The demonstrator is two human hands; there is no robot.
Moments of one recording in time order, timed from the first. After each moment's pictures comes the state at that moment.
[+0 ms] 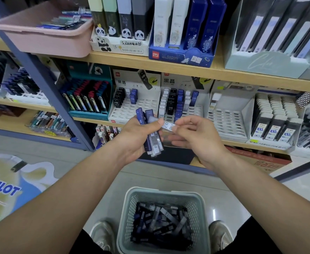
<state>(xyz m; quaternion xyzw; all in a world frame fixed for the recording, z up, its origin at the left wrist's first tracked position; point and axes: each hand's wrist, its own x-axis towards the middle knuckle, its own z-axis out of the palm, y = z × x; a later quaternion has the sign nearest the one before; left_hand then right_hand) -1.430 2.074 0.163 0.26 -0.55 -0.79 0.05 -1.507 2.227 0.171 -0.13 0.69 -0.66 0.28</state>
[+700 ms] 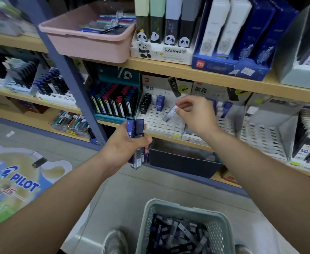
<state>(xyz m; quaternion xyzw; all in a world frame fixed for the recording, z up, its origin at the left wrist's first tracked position) -1.372 1.987 0.156 0.28 -0.71 -0.63 0.11 -1.575 2.098 0.146 -0.35 0.82 -0.45 0.04</state>
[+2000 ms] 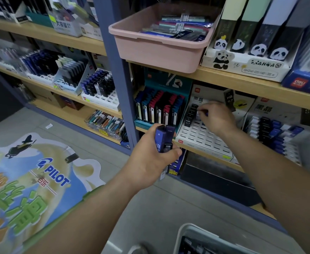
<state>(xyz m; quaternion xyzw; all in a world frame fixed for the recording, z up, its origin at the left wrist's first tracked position) -1.339 1.934 0.161 0.26 -0.73 -0.60 0.17 -1.625 1.967 0.089 -0.45 0.87 -0.21 -0.03</state>
